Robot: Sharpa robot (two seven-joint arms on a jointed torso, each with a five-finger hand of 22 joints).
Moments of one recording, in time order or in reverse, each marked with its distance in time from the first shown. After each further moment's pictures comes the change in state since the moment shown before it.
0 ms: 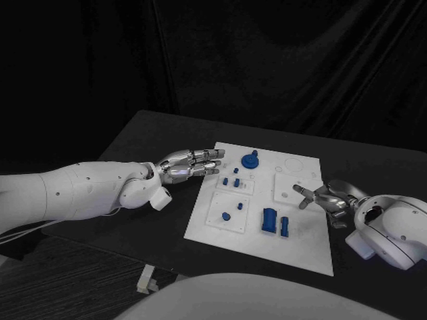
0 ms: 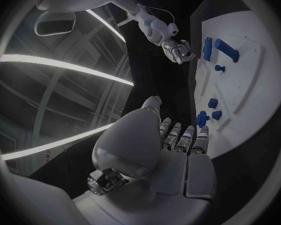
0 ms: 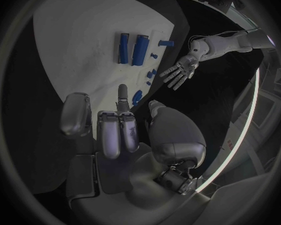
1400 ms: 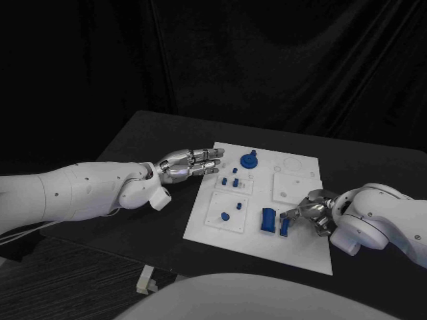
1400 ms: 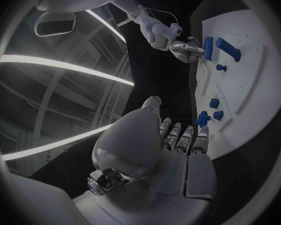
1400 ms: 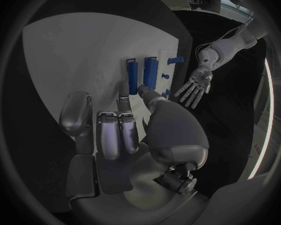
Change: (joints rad) left arm 0.003 0.003 0.000 0.002 0.000 -0.006 0.004; left_hand 0.000 0.000 0.000 0.000 0.000 0.000 0.000 0.000 0.000 -0.001 -0.001 0.000 0.000 -0.007 -0.007 0.000 0.000 0.000 0.000 0.000 0.000 0.000; right arm -0.005 0.163 0.000 -0.172 0.154 0.265 -0.178; right_hand 0.192 -0.113 0.295 -0.276 0.012 0.066 -0.013 0.009 -0.004 -0.007 -0.007 0.000 0.000 0.000 -0.001 0.000 0.000 0.000 0.001 -0.019 -0.049 0.000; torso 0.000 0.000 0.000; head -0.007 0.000
